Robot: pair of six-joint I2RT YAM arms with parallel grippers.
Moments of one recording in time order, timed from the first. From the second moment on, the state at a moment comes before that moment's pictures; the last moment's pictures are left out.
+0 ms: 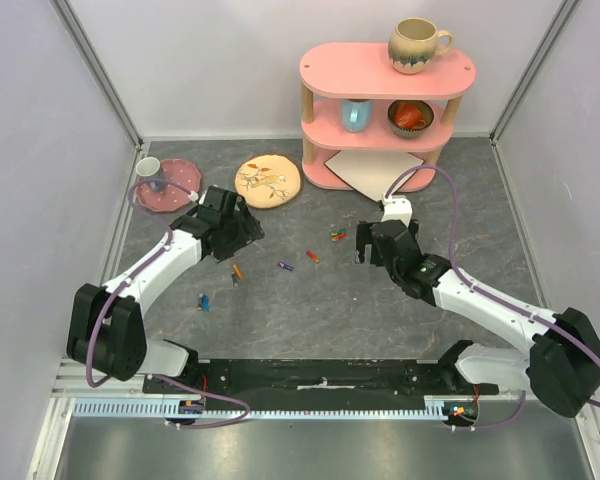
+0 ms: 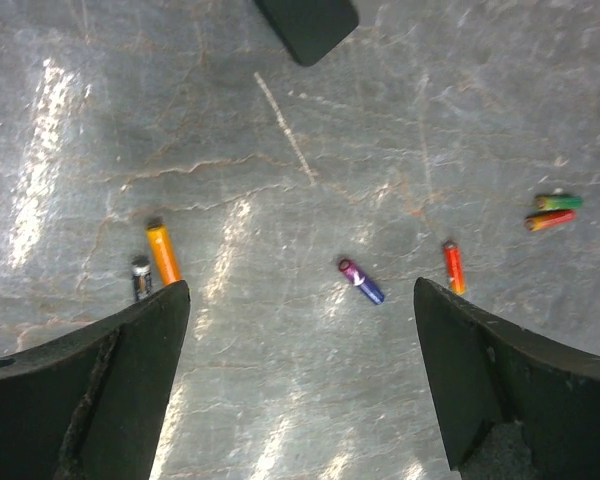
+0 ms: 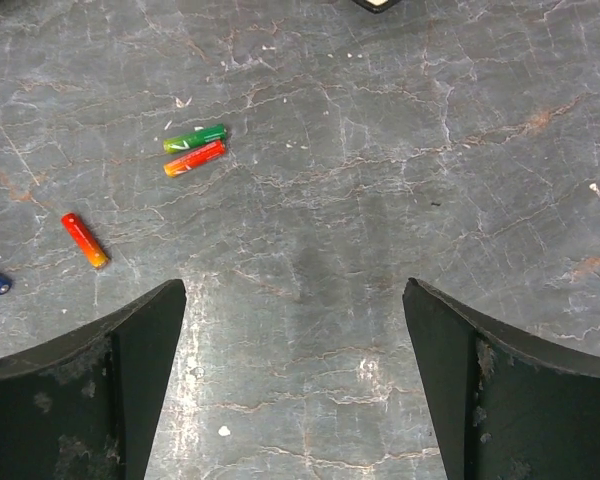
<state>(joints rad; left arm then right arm) -0.36 1.39 0.95 -0.55 -0.10 -0.82 0.68 1.19 0.69 -0.16 0.49 0.43</state>
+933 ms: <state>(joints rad) -0.15 1.83 1.26 -0.54 -0.23 -1.08 0.68 1.07 0.71 -0.21 0.37 0.44</state>
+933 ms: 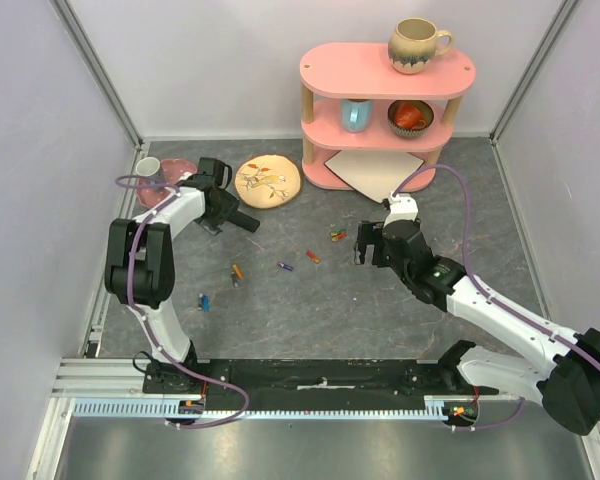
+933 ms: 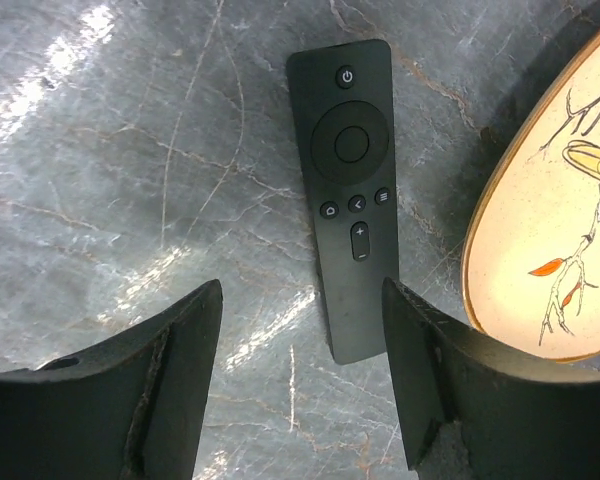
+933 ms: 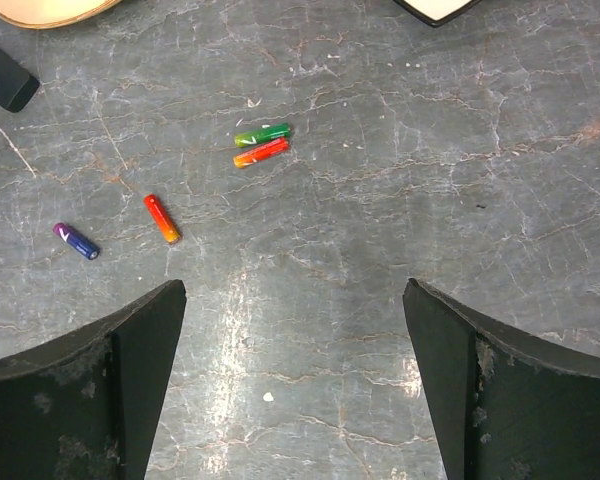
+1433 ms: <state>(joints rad) -0.13 1.97 1.39 -0.55 -0.20 -1.08 0.68 1.09 0.71 -0.21 0.33 0.44</state>
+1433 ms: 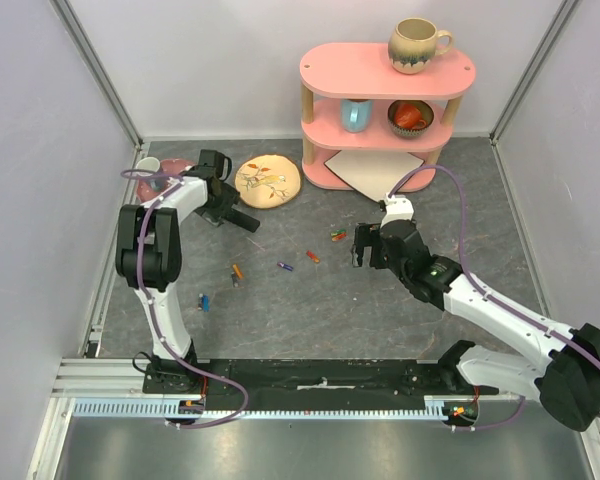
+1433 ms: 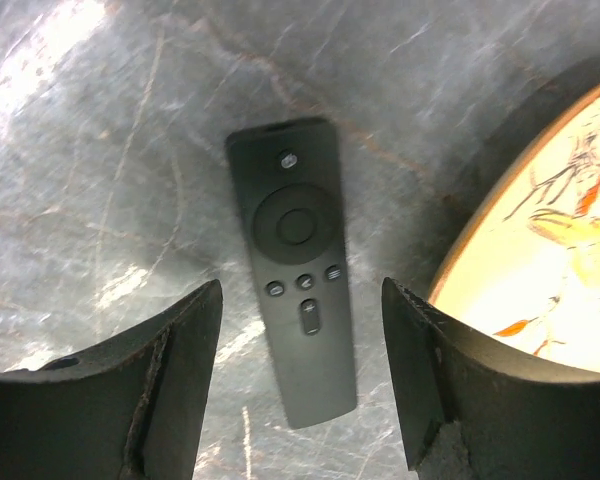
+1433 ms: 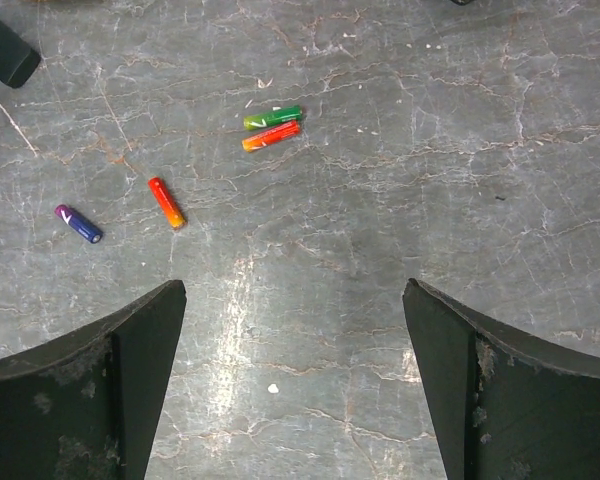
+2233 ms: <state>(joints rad) -0.13 2.09 1.54 -0.67 -0.21 -1.10 0.68 1.10 0.71 -0.21 0.31 0.44</state>
